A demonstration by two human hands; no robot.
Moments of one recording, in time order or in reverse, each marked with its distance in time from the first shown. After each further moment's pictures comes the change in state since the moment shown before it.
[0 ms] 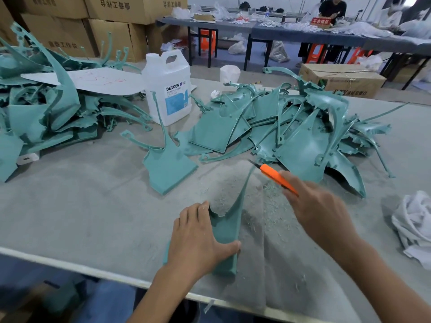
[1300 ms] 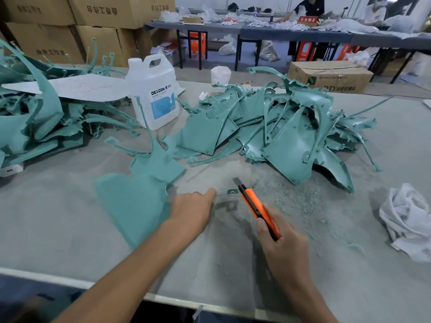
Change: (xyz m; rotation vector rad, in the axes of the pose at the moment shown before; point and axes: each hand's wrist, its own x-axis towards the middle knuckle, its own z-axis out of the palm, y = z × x) left_hand 0.076 0.015 -0.010 0.411 -0.068 0.289; right_hand -0.057 -0.037 0.069 0.477 0.226 0.419
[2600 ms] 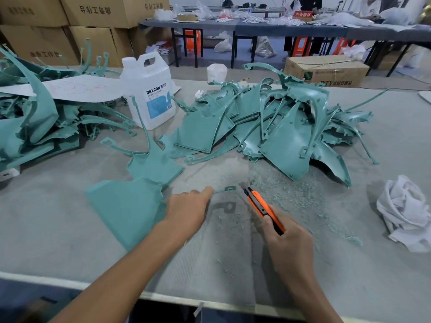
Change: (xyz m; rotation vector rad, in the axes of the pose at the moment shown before) left_hand -0.002 -0.008 0.005 -0.008 0.035 0.026; right_hand 0.004 0.013 0.000 -0.015 0.054 0.044
